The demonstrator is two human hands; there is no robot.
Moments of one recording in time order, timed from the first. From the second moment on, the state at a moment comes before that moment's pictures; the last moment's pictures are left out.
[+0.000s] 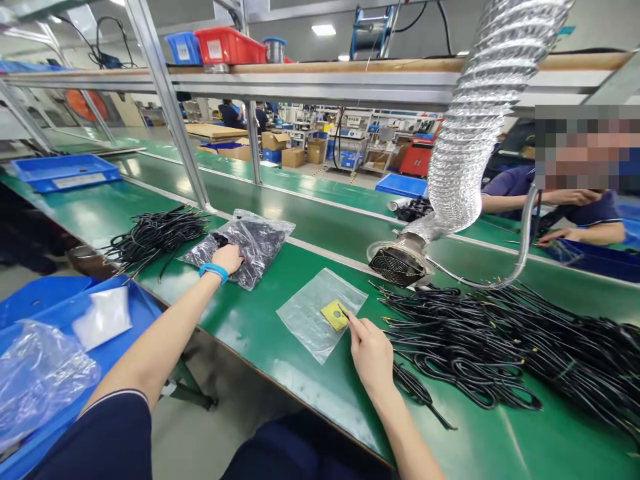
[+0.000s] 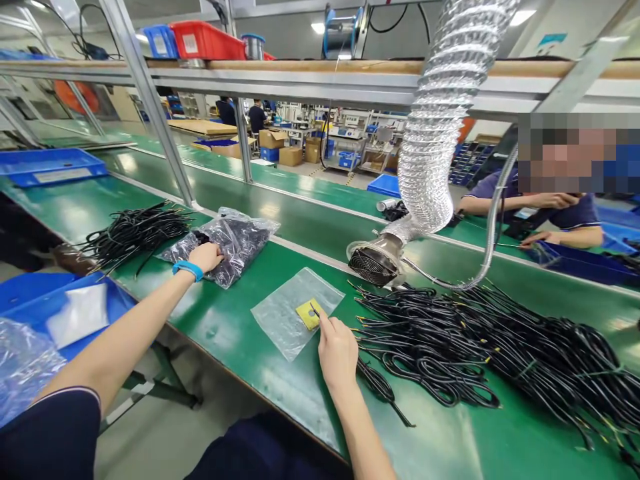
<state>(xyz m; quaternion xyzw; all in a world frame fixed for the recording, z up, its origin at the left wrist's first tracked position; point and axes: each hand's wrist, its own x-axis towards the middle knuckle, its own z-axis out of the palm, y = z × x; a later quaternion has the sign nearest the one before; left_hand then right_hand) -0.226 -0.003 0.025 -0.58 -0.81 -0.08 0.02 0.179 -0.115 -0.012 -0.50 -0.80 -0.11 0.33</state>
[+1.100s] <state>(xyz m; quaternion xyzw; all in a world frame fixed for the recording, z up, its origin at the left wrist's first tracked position) -0.014 -0.031 0.026 -0.57 -0.42 -0.51 -0.48 0.188 -0.110 -0.017 -0.51 -0.72 -0.01 0.46</state>
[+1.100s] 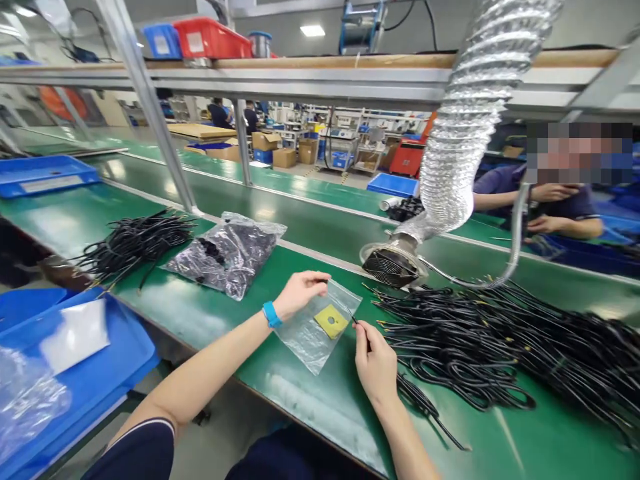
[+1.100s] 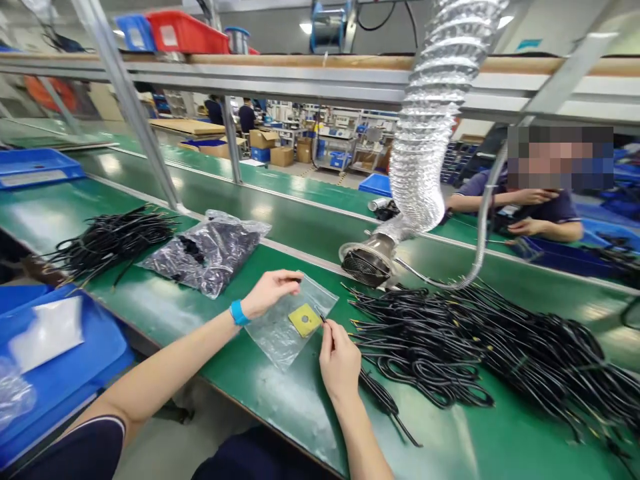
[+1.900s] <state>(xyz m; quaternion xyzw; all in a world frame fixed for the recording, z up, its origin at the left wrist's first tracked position) 0.029 -0.052 0.015 -0.64 -0.35 -0.48 -0.50 0.189 -0.107 -0.007 -0.55 -0.67 0.11 0.48</state>
